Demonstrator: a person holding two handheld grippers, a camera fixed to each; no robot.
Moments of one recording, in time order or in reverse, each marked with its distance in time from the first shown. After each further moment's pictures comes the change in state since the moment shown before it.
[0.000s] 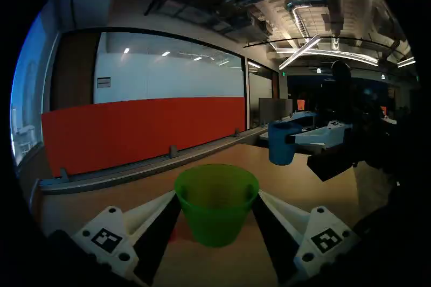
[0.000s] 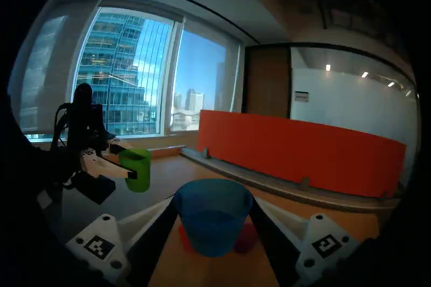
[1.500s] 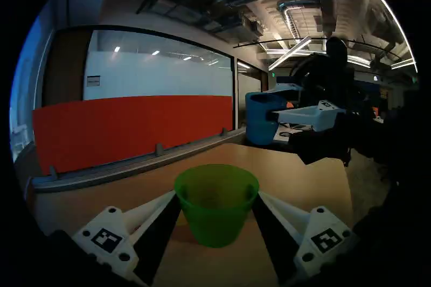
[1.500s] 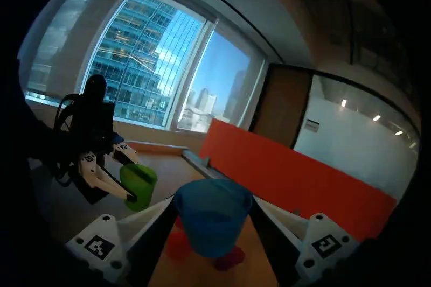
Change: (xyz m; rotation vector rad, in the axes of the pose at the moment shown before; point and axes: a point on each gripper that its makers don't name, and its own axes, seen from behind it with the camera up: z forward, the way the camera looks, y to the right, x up) left arm -0.013 0.028 0.012 -0.077 0.003 -0.004; right arm 0.046 -0.005 0.015 0.034 0.018 -0.266
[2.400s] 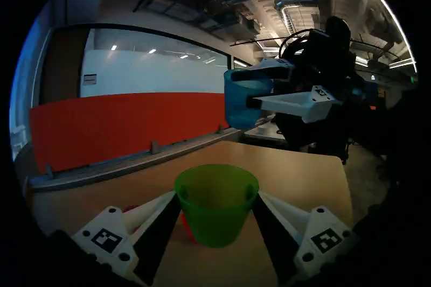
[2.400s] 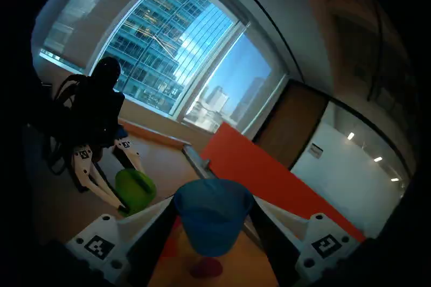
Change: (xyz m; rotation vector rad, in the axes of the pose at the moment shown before) left arm -0.009 0.006 0.010 -0.023 -0.010 0.002; right arm 0.025 0.003 0.035 0.030 -0.015 -0.243
